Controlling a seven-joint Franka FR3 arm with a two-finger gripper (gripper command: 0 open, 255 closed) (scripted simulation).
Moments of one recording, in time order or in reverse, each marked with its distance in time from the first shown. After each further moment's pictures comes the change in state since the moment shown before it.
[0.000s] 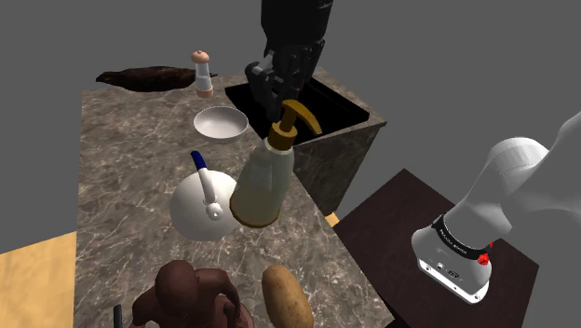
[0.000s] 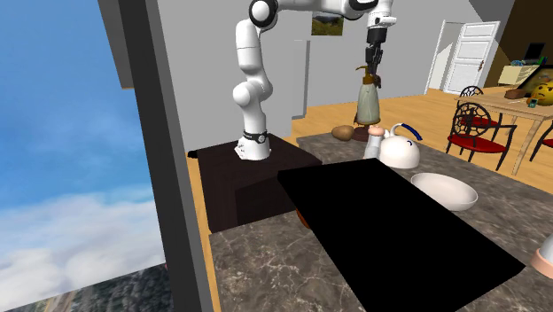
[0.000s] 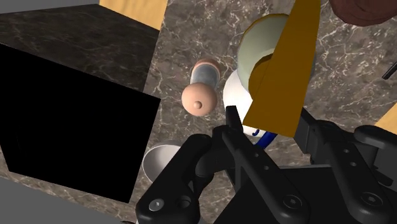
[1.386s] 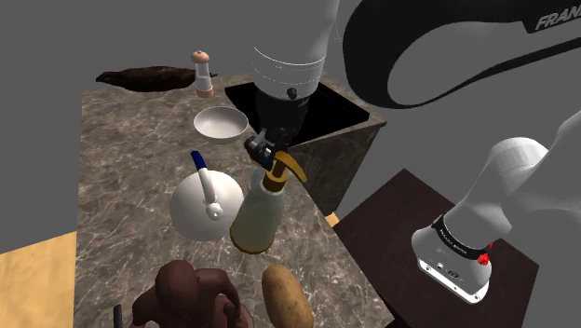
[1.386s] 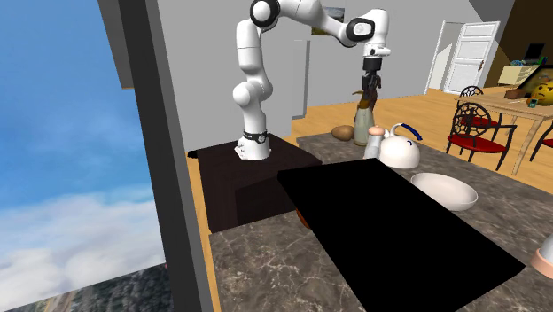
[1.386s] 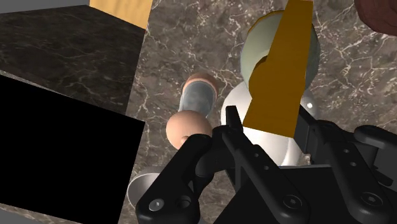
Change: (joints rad) arm 0.002 0.013 0.004 -0.270 -0.011 0.280 0.035
